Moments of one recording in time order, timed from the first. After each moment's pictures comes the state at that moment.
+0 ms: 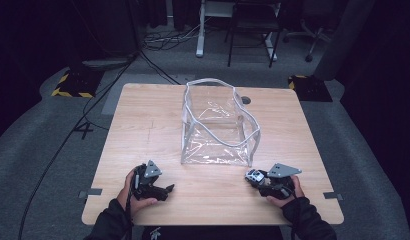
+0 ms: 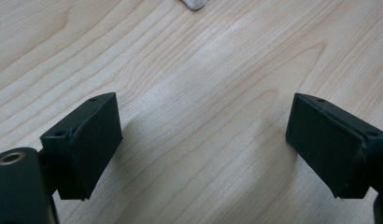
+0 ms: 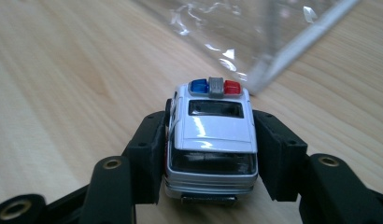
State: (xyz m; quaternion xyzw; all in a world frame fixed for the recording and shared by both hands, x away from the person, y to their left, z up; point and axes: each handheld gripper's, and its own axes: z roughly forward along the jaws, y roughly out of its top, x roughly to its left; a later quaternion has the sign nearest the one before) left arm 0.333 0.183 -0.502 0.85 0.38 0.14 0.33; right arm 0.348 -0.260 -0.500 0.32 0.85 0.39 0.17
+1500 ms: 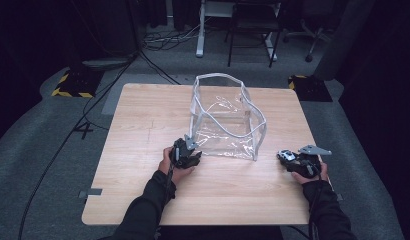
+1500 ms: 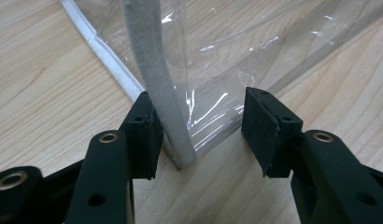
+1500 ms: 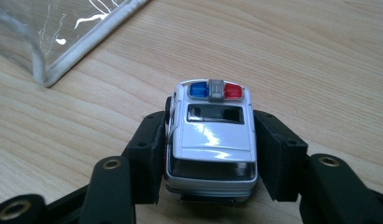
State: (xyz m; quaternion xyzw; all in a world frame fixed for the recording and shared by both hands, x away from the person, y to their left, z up) left arm 0.424 0.081 -0.500 0.83 0.38 0.21 0.34; right arm 0.409 -0.352 -0.501 0.47 0.77 0.36 0.23
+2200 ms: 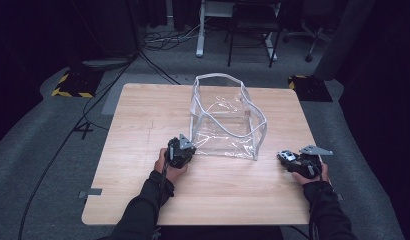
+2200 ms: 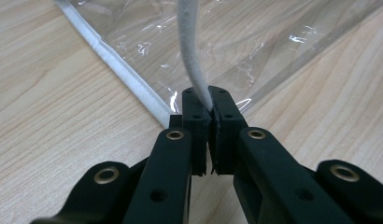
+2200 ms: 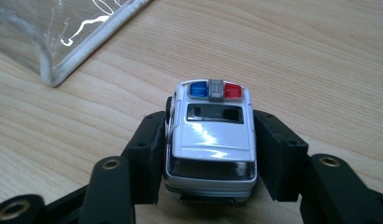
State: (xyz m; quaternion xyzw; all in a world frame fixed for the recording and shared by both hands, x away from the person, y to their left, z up) left arm 0.421 0.098 -0.496 0.83 0.38 0.17 0.37; right arm 0.408 -0.355 -0.502 0.47 0.77 0.37 0.22
